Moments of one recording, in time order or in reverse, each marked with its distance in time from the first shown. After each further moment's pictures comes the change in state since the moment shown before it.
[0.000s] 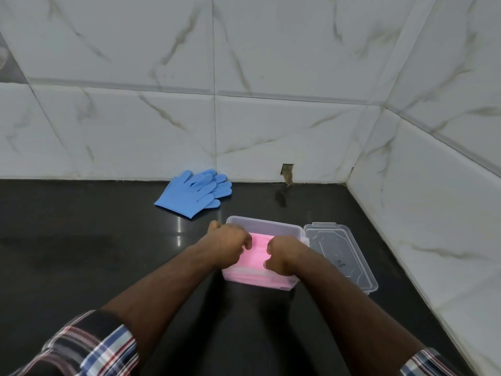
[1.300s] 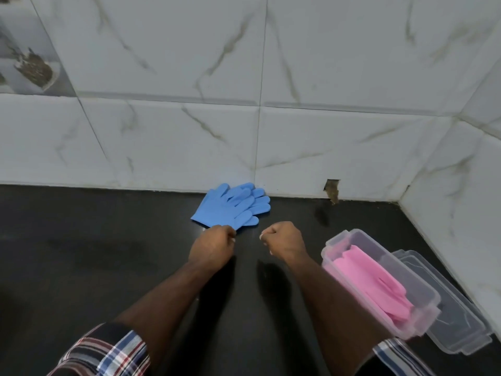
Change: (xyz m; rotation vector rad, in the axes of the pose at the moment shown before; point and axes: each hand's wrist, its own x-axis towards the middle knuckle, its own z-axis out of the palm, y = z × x) left_hand 0.005 -0.130 0.012 -0.381 0.346 -0.426; right_hand 0.092 -0.095 -0.027 0.828 0.222 0.130
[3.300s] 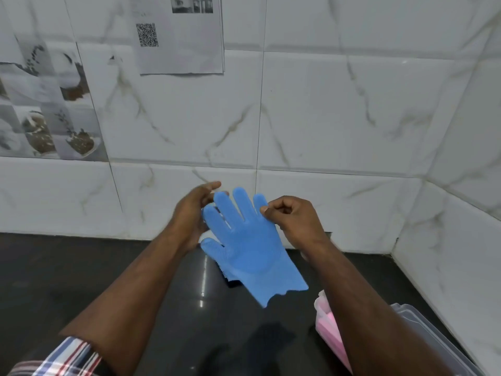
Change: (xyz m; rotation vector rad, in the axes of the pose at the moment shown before) left_hand -0.007 0.078 -0.173 -1.382 0.035 0.017; right_hand -0.045 -0.094 -0.117 0.463 0.079 -0.630
